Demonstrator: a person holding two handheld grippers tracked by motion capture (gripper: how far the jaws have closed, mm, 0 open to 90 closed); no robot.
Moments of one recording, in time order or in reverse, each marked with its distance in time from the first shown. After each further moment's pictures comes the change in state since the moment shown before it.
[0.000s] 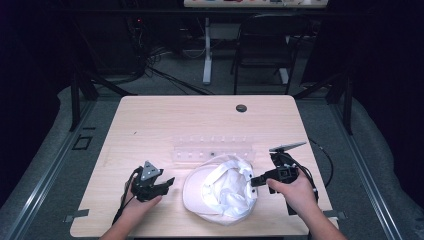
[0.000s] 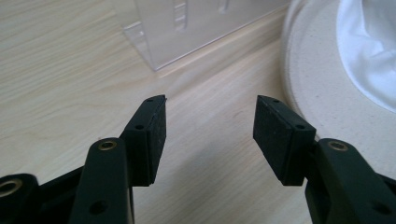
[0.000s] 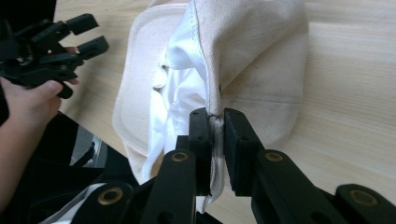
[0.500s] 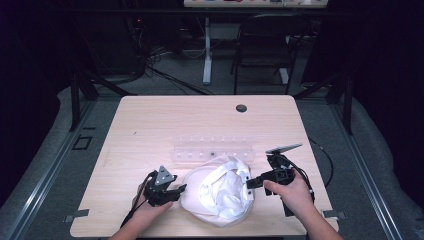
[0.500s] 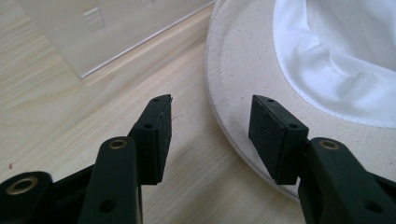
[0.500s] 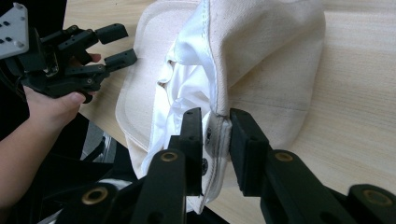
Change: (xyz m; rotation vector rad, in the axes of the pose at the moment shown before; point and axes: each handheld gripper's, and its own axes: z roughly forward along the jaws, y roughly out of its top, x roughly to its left) left arm -0.031 0.004 0.015 0.039 -0.070 0.078; right arm 0.000 -0.002 0.010 0.019 0.043 0.003
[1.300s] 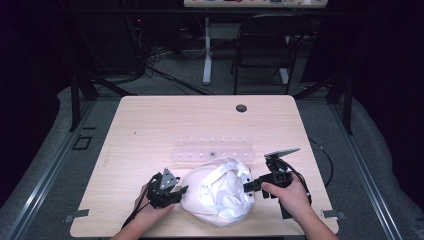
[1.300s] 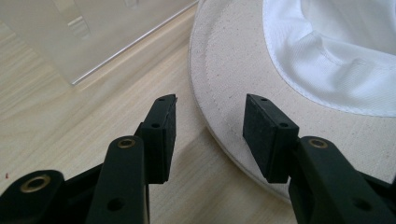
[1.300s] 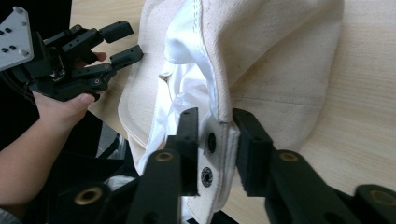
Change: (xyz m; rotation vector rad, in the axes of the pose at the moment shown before) left arm -0.008 0.000 0.002 0.005 0.025 0.048; right arm -0.007 -0.004 0.013 0.018 0.050 0.060
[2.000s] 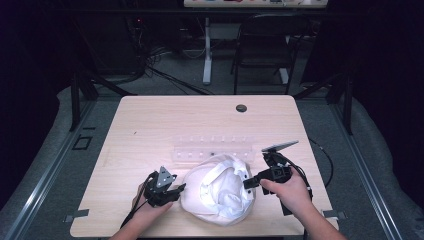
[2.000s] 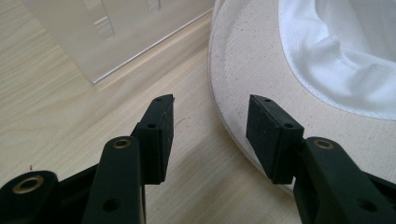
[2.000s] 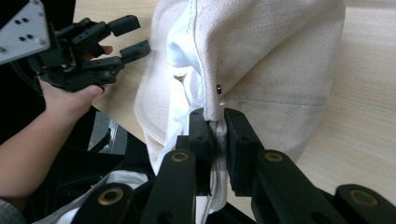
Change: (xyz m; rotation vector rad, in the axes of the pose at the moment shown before) left arm 0.008 0.000 -0.005 -0.015 0.020 -0.026; right arm 0.028 0.007 -0.016 0.007 -0.041 -0.039
